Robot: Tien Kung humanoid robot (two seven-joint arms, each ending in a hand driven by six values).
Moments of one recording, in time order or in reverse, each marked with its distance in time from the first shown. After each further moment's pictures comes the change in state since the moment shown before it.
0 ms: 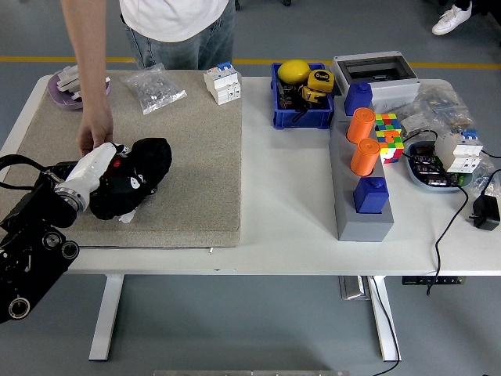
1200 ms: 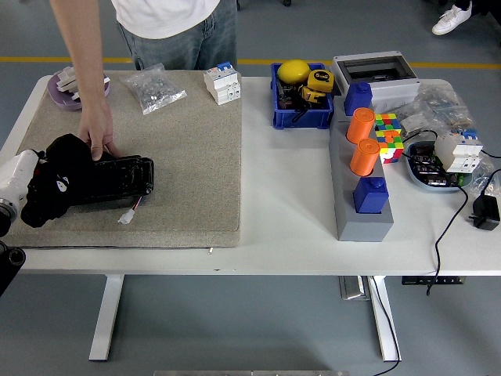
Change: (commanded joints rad) left arm 0.103 0.105 -0.179 0.076 0.113 0.024 0.030; right arm -0.005 -0.006 0.011 0.000 -0.006 0.003 -0.002
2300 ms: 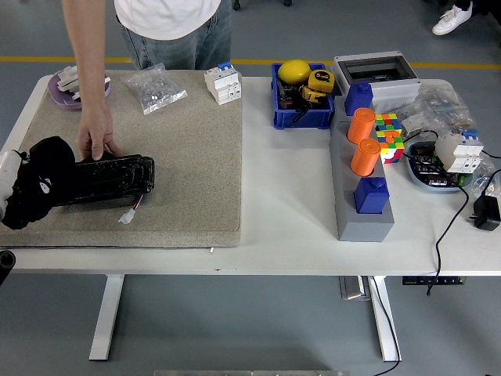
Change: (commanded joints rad) left arm 0.007 0.015 0.019 -0.040 0.043 0.004 0.043; right arm -0.001 0.000 0.004 0.002 0.000 0.003 -0.001
